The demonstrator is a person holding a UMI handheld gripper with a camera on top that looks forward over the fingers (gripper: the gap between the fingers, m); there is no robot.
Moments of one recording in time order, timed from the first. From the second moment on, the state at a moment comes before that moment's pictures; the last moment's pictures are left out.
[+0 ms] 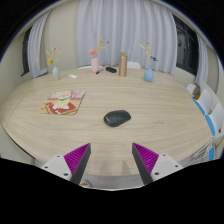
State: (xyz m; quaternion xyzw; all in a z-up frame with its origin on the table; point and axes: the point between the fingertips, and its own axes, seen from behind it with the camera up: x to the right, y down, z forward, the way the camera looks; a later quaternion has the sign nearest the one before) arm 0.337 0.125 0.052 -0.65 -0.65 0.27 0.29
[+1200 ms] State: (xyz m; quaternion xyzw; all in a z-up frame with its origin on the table) arm 0.112 0.113 -0.013 -0.64 -0.65 0.29 0.29
